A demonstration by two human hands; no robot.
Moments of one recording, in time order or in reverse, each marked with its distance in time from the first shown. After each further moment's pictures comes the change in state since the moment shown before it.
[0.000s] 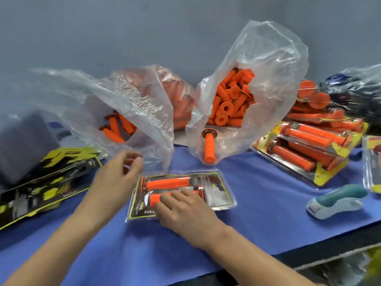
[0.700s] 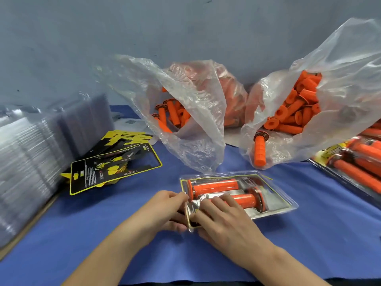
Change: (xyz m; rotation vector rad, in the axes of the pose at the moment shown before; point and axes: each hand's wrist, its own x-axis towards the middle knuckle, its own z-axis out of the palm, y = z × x) left_hand -0.041 -0.066 -0.005 -0.514 -0.447 -0.659; right_hand 0.013 -0.038 -0.001 0.050 -0.094 -0.155
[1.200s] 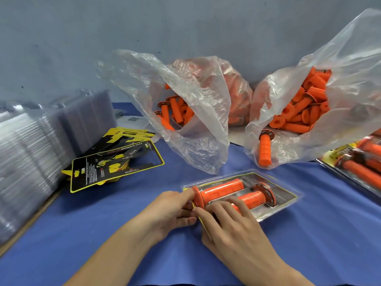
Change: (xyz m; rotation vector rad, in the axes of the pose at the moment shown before) left_hand 0.014 -0.001 0.011 -0.280 0.019 -0.063; right_hand -0.008 -0.013 -0.004 0.043 0.092 0.158
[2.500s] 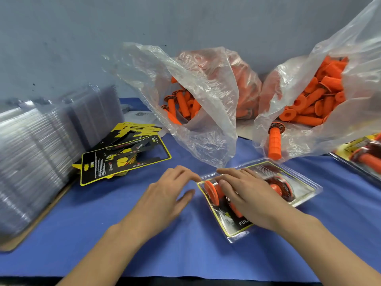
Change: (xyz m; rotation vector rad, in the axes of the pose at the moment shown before) left_hand -0.009 -0.006 -0.040 1.260 0.222 1.052; right_hand 0.034 0.060 0.002 0.286 -0.613 0.352
